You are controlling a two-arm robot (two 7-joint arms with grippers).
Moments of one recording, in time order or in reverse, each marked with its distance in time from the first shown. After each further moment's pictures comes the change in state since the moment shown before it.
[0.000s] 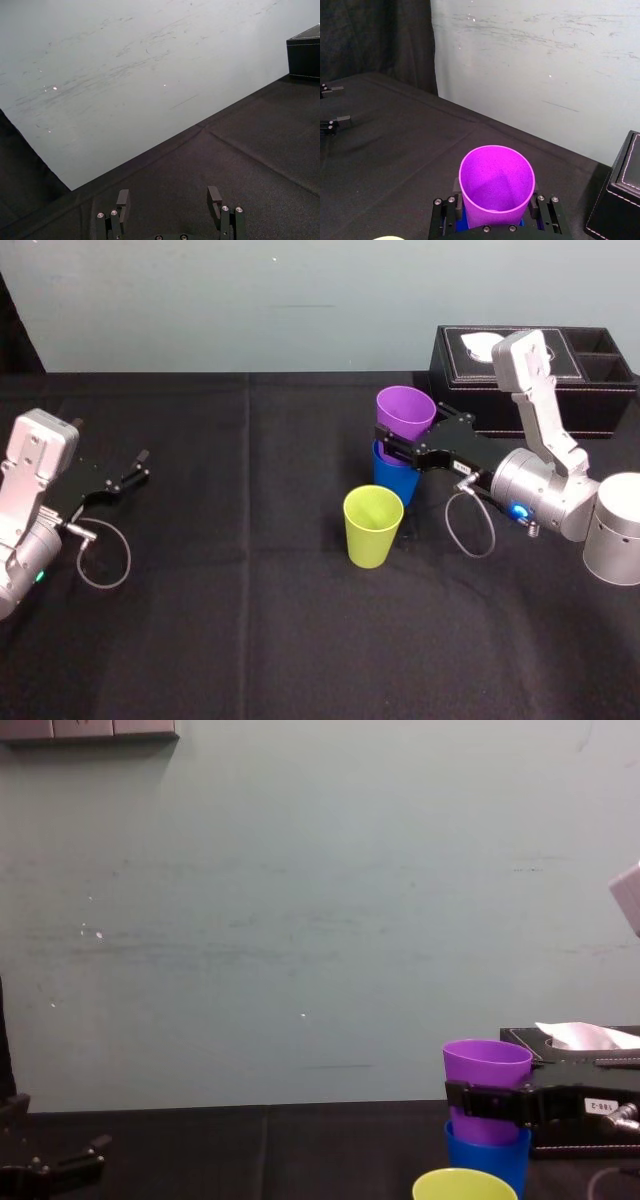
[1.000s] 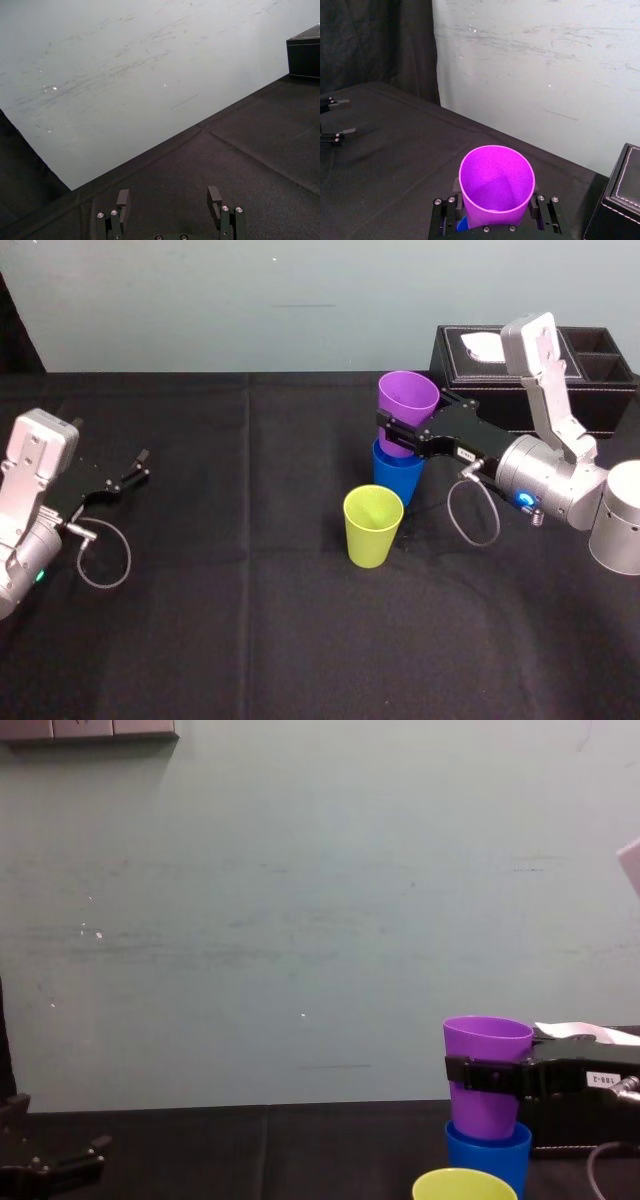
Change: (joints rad) left arm 0.000 0.000 0.000 0.000 0.000 0.000 0.000; right arm 0.005 0.010 0.011 -0.034 0.022 0.018 0.005
